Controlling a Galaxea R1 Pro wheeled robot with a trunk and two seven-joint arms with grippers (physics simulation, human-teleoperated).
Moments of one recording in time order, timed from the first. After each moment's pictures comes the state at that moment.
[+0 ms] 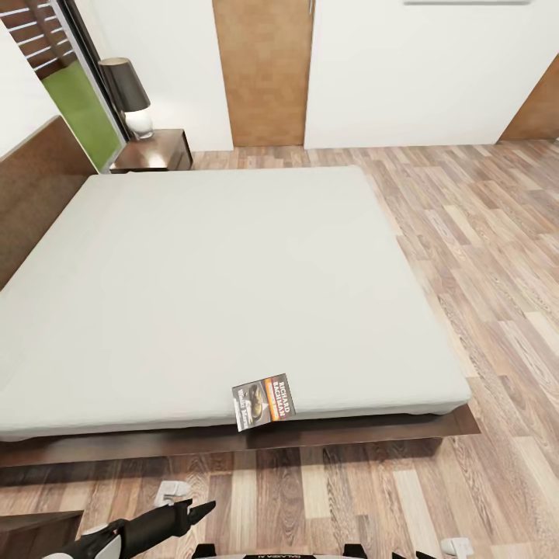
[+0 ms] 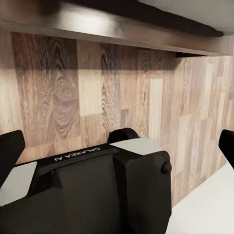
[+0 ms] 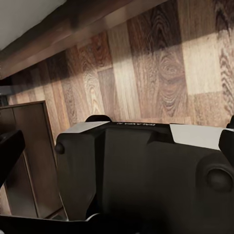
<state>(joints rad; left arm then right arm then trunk) -0.58 0.17 -0.03 -0.02 0.24 -0.10 -0.89 -0.23 -0.31 -0.08 -0.38 -0.32 0.00 0.98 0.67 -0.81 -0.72</state>
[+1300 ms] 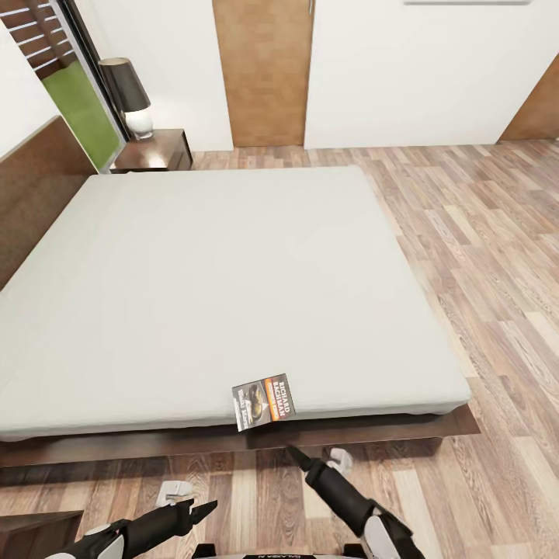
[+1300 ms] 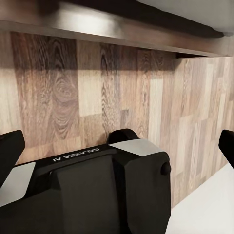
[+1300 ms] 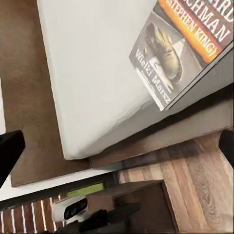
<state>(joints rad) -0.58 0.16 -0.03 -0.02 0.24 -0.10 -0.88 -0.25 0.11 0.02 -0.86 -0.65 0.26 0.69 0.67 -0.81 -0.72</state>
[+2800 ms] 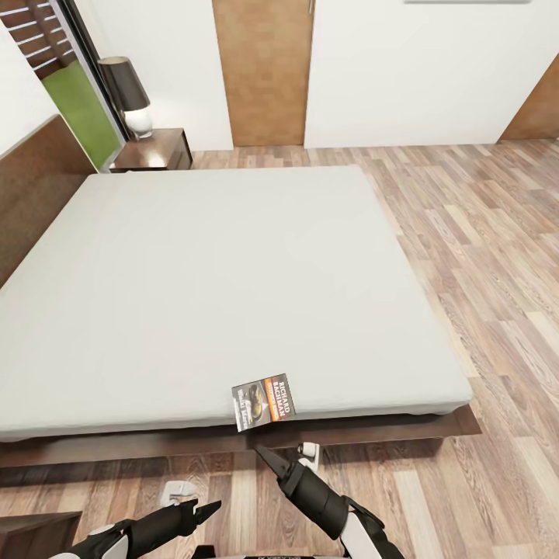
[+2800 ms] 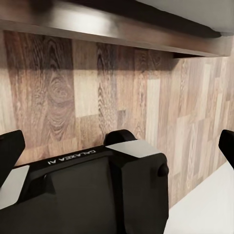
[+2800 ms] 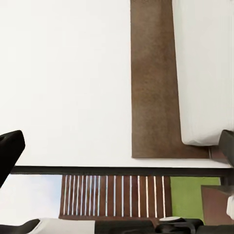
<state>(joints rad) -0.58 0.15 -0.03 -0.02 0.24 -0.10 -0.88 -0.25 0.11 0.27 -0.91 -0.88 0.32 1.05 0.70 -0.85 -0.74</state>
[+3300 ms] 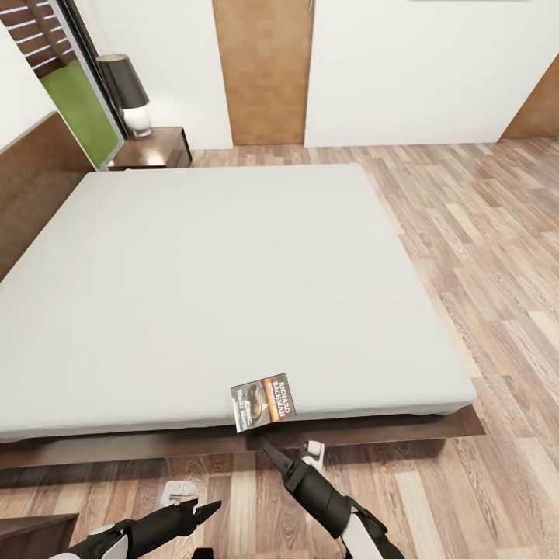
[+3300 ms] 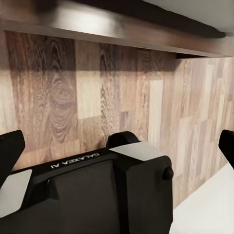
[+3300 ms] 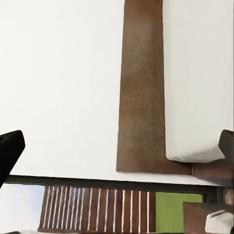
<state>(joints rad) -0.58 0.15 -0.03 -0.02 0.24 -0.10 -0.88 -0.25 0.11 0.26 -0.90 -0.88 0.22 1.04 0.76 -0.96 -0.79</state>
